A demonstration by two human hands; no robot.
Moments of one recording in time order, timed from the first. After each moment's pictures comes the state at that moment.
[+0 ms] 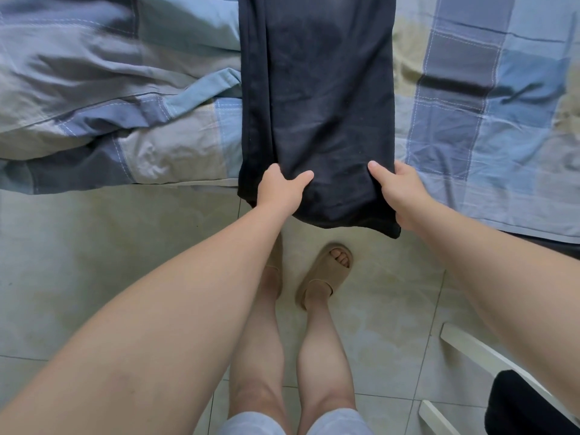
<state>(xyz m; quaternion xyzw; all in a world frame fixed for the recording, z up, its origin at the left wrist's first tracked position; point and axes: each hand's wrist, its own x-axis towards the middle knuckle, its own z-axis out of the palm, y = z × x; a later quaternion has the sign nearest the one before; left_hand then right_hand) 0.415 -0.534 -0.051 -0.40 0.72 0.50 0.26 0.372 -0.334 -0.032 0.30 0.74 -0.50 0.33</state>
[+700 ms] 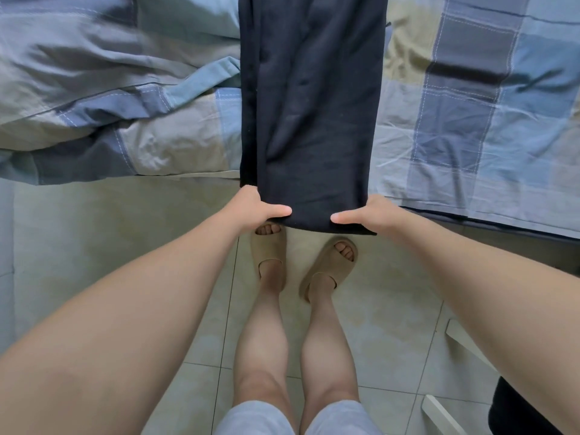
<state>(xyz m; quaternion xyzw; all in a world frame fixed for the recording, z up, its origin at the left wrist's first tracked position) 0.457 -0.594 -0.057 -0.29 0.71 0.50 0.40 0.411 -0.333 -0.050 0.17 0.72 -0.39 0.55</state>
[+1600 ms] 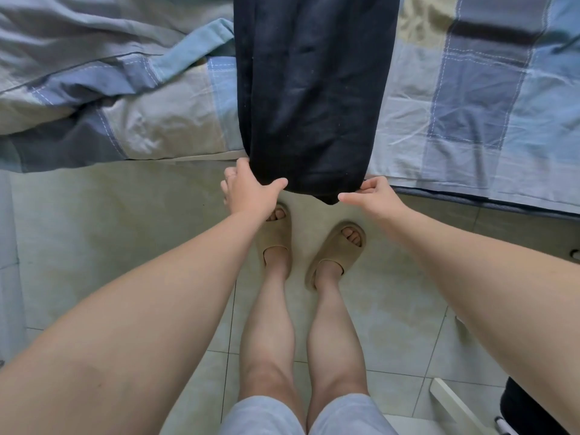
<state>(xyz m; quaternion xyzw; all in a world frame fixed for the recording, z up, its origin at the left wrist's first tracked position) 0.470 -0.571 -0.087 -0.41 0.82 0.32 0.25 0.440 -0.344 -0.089 0.30 0.73 -0.43 0.43</state>
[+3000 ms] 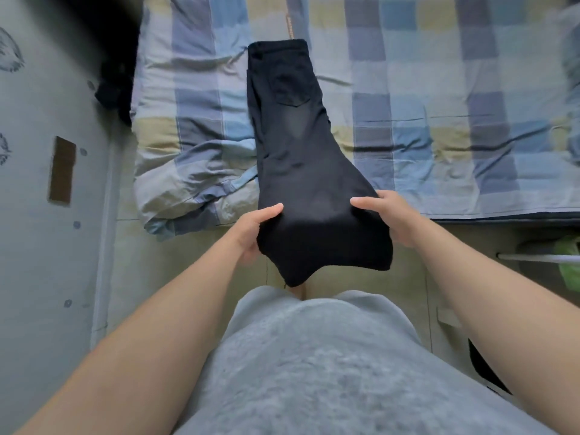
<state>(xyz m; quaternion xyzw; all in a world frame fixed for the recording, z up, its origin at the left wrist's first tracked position) 0.501 -0.623 0.297 -0.34 0.49 0.70 0.39 0.465 -0.337 0.318 0.22 0.66 -0.60 0.39</state>
